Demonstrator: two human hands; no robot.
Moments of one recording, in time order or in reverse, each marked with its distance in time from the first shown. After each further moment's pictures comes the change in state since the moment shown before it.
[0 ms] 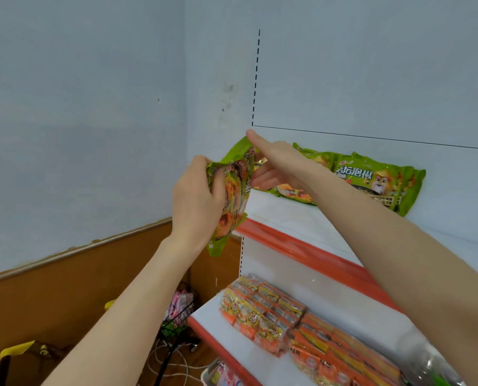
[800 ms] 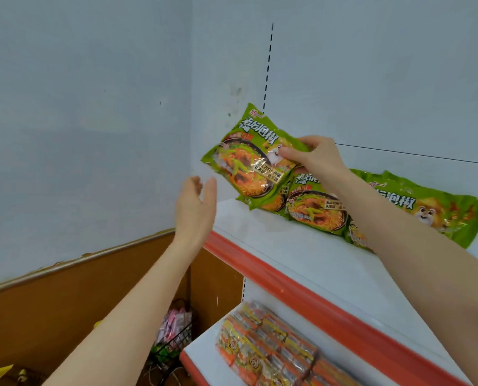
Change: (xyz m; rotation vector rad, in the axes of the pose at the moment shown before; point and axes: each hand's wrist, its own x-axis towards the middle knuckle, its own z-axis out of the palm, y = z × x) left_hand 0.055 -0.095 0.105 -0.090 -0.080 -0.444; right_hand 0.123 0.046 -0.060 0.041 0.267 -0.285
